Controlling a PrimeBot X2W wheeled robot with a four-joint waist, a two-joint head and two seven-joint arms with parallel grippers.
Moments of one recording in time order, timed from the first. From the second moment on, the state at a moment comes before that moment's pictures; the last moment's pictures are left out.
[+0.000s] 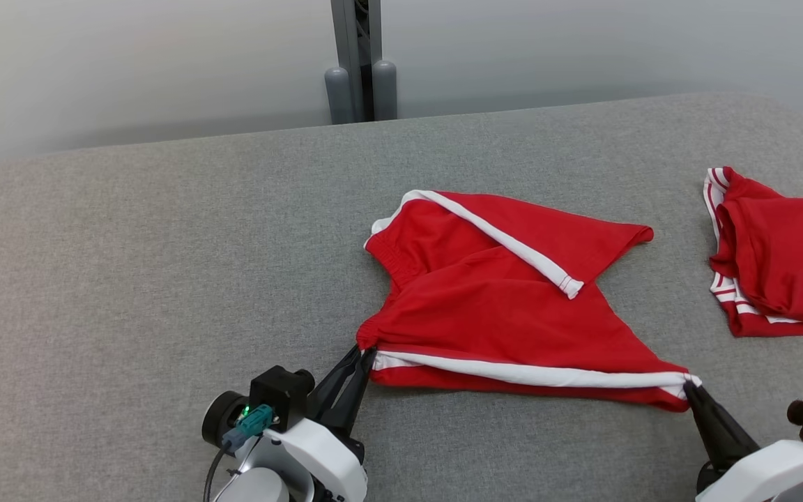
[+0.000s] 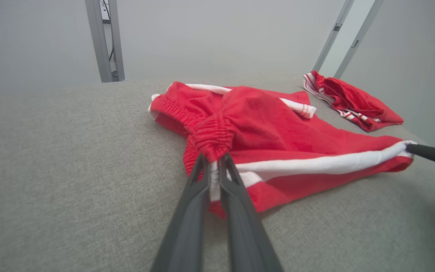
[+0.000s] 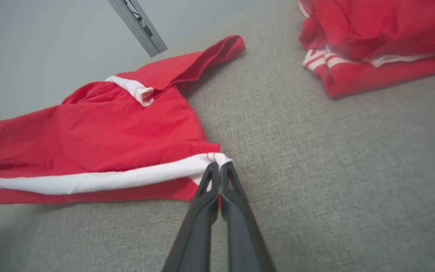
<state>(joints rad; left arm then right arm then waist) -0.26 0.05 -0.50 0.52 -0.36 -0.11 -0.26 -0.02 -0.27 0.18 0.32 0.73 0.13 -0.05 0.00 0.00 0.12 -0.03</state>
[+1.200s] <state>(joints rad) -0.65 0.19 -0.40 0.13 -0.69 0.04 0.37 -0.60 -0.42 0.18 -0.02 0.47 0.13 0.10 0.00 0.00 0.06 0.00</state>
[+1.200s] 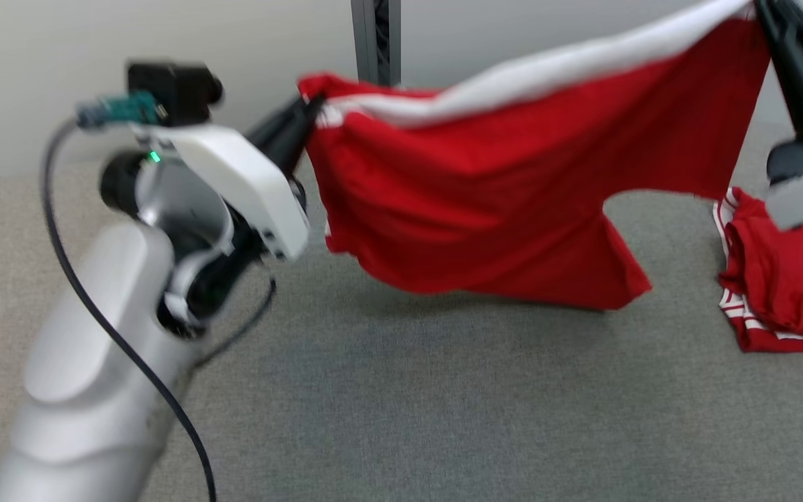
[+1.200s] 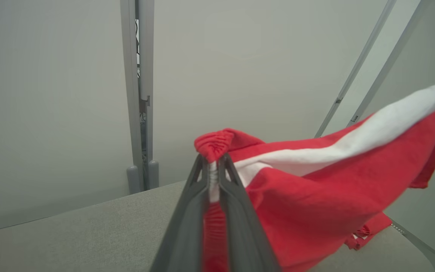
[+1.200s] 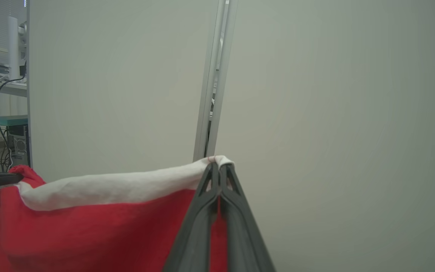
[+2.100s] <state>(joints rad) -1.46 0.08 -0.38 0.78 -0.46 0.01 -0.22 -1.45 -0.31 0.40 0.69 0.50 0.13 -0.26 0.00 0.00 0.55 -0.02</state>
